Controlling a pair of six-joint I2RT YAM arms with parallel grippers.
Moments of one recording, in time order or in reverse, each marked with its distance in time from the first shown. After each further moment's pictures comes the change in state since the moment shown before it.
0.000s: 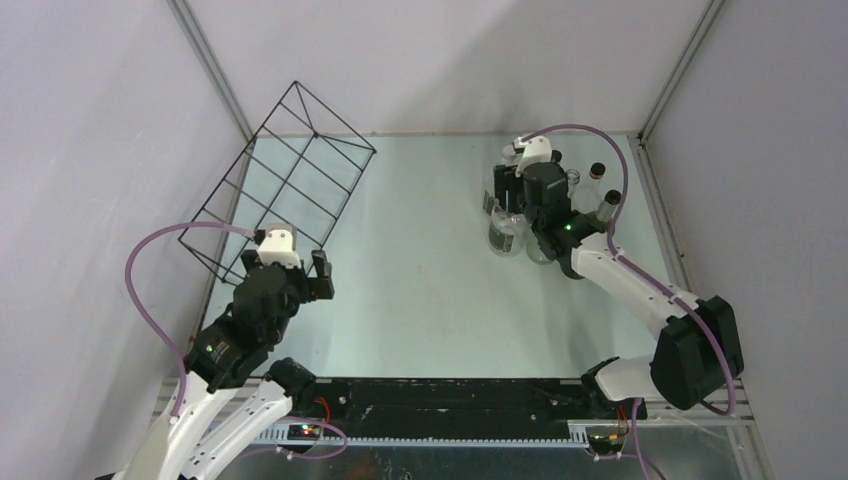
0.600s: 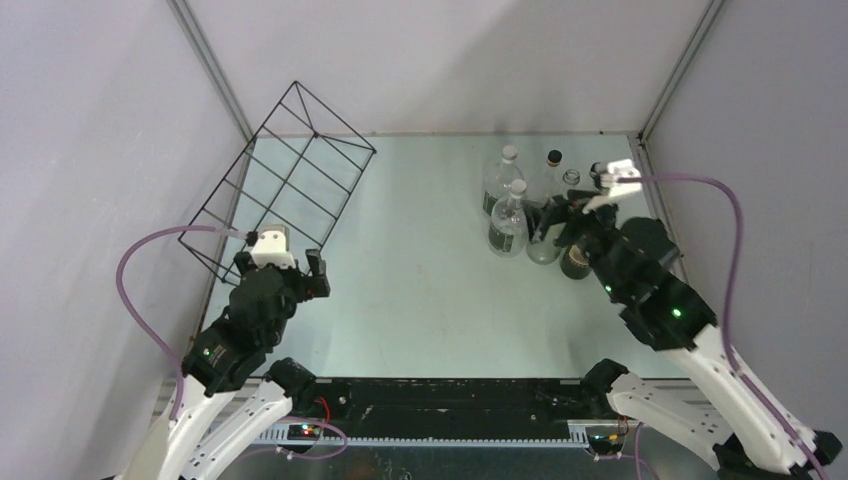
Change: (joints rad) left arm 0.000 -0.008 0.000 0.006 -0.050 -0.007; right arm 0.166 -0.574 0.012 -0.249 -0.001 0.040
